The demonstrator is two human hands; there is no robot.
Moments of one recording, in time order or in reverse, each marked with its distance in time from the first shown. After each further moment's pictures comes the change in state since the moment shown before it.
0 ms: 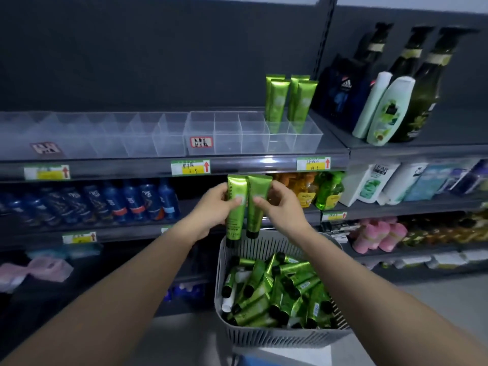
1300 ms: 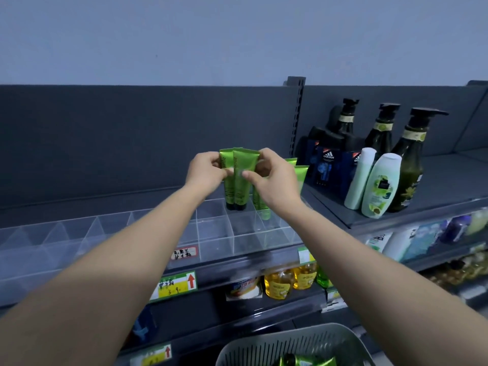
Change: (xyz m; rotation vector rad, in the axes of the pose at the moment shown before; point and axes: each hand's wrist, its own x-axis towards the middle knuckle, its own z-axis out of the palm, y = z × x) left_hand 0.226 0.158 -0.062 0.132 0.198 0.373; right_hand 0.205 -0.115 -0.037 -0.299 0.410 -0.276
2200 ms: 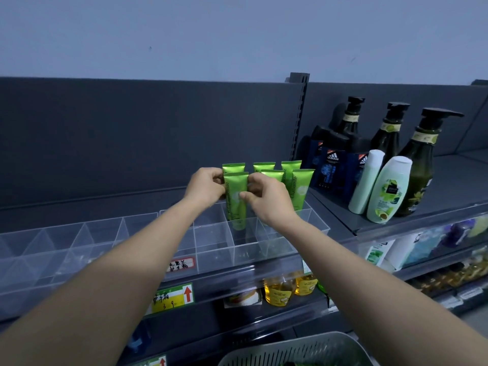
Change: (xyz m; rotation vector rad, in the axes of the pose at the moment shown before) left_hand 0.010 -0.033 0.009 0.129 -0.105 -0.032; right_hand 0.003 0.031 0.030 -0.031 -0.199 0.124
